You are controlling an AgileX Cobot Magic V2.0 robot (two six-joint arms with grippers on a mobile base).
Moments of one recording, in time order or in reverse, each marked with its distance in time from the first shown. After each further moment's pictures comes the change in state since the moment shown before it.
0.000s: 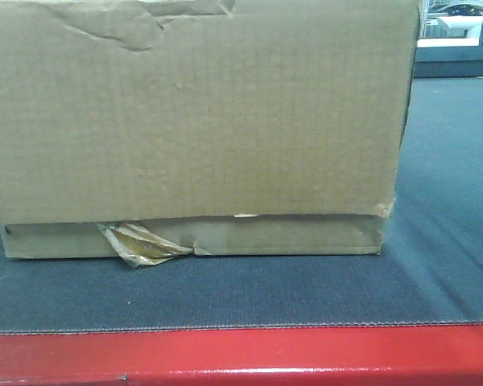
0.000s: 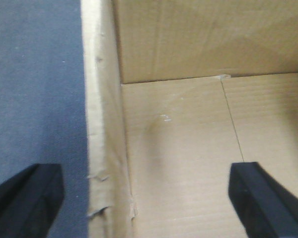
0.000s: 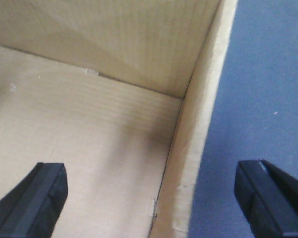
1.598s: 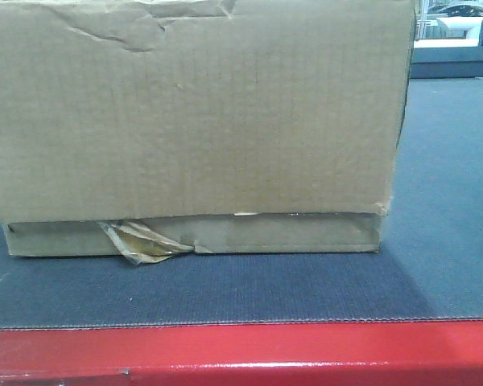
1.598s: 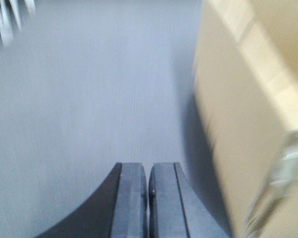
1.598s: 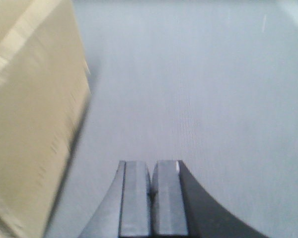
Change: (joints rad) left arm 0.281 -1.092 0.971 -0.045 -0.413 0.176; right arm -0.317 -1.111 1.136 0.003 -0.521 -0.003
